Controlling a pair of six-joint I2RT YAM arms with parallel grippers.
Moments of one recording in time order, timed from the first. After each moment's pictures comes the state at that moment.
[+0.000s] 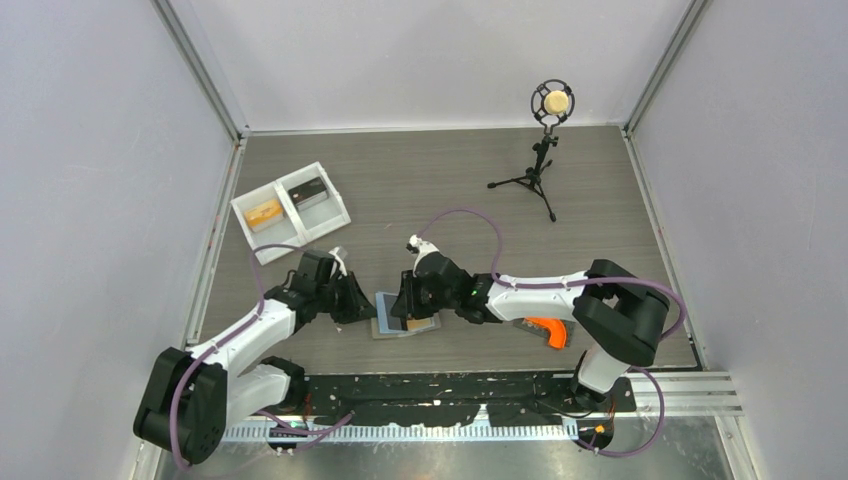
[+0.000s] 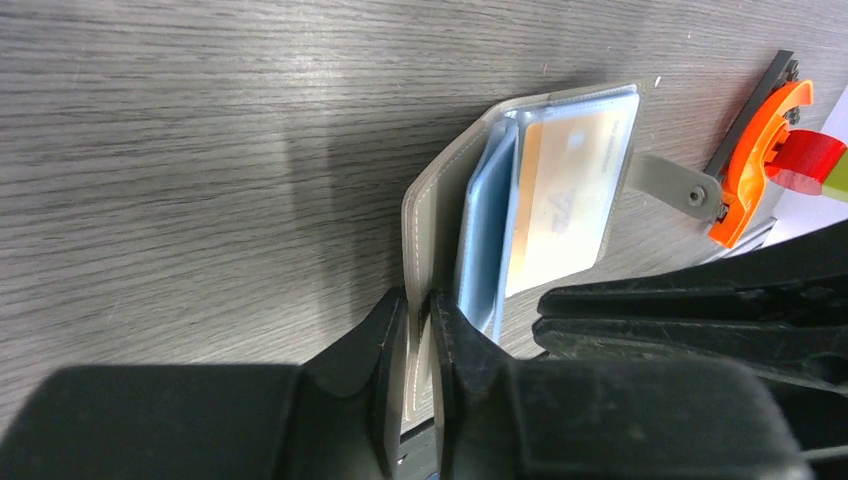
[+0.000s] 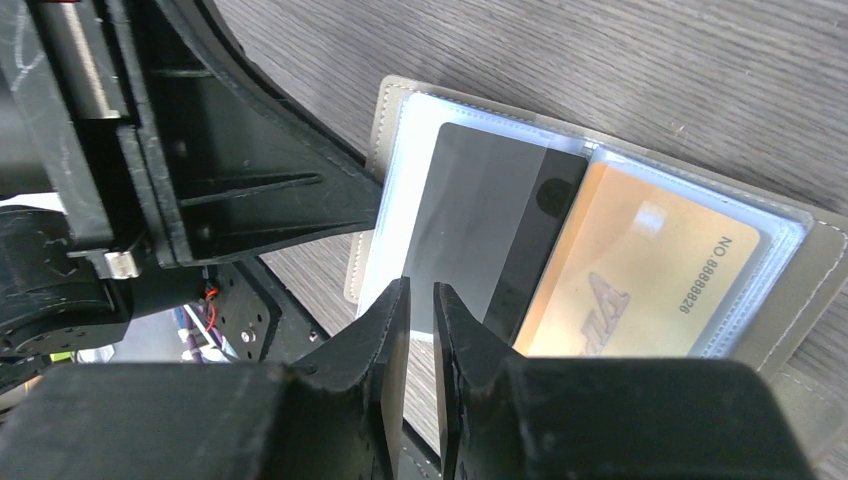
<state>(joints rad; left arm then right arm) -0.36 1.06 0.39 -0.27 0.39 -0.76 1.05 1.65 0.83 0.16 -0.09 0.82</state>
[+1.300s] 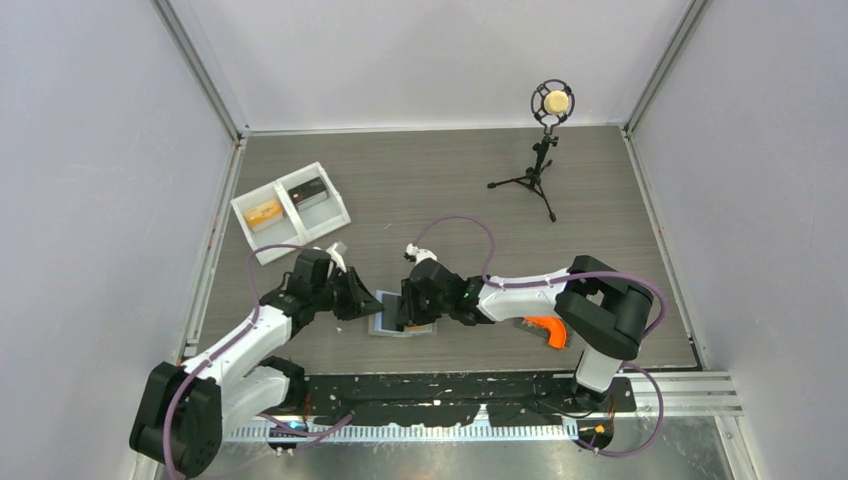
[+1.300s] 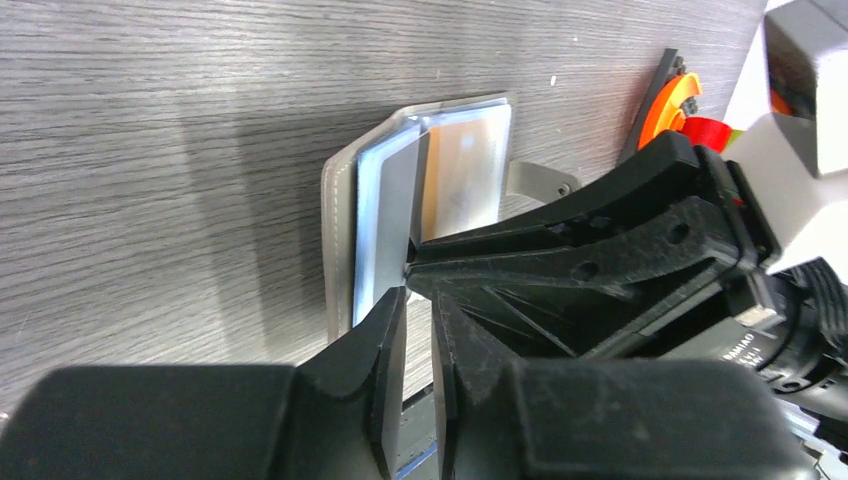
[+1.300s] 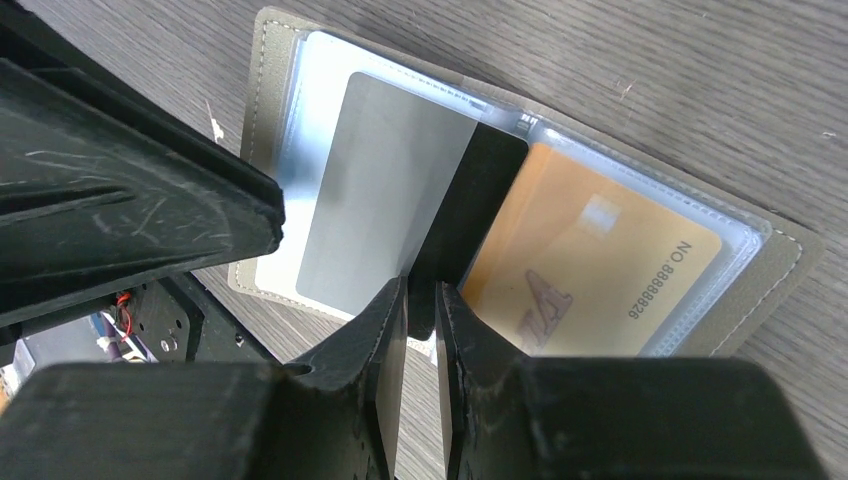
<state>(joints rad) -0.37 0.98 0.39 -0.22 0.45 -0.81 1.07 1.72 0.85 0.11 -0.06 0.79</state>
